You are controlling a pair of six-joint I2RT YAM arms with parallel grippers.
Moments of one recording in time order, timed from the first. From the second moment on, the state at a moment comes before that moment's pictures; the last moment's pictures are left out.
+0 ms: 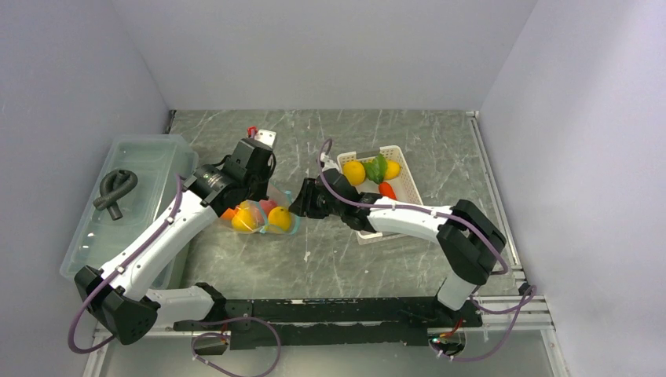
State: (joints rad) left arm -0.62 1.21 1.28 -0.93 -0.36 -0.28; right arm 0.92 1.67 1.03 0.10 -0.03 0.88
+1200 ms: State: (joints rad) left arm -0.62 1.20 1.28 -0.92 -0.35 -0.28; right arm 0.92 1.74 1.02 0.16 -0.08 0.88
